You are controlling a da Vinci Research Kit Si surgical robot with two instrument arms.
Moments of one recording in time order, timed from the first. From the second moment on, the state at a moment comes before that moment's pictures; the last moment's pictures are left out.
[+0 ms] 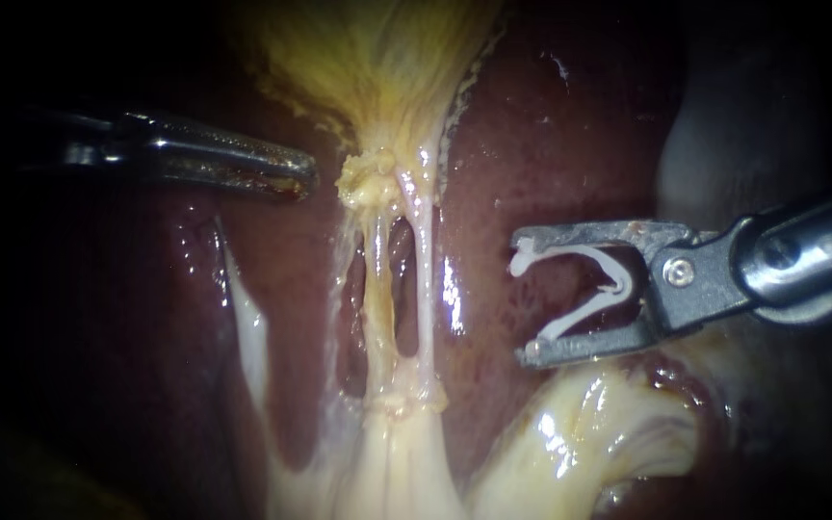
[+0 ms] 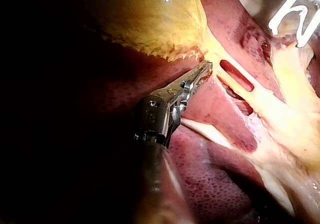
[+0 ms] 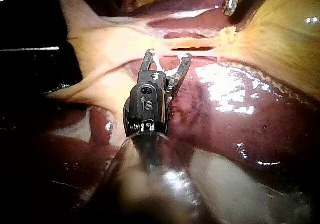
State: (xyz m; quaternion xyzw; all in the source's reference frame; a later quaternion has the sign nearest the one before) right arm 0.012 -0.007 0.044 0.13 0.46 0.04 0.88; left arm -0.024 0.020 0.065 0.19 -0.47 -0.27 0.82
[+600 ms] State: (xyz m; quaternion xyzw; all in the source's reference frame) right arm 0.012 -0.007 0.044 0.13 0.46 0.04 0.88; left arm -0.026 0.021 0.065 0.19 -0.47 -0.28 0.81
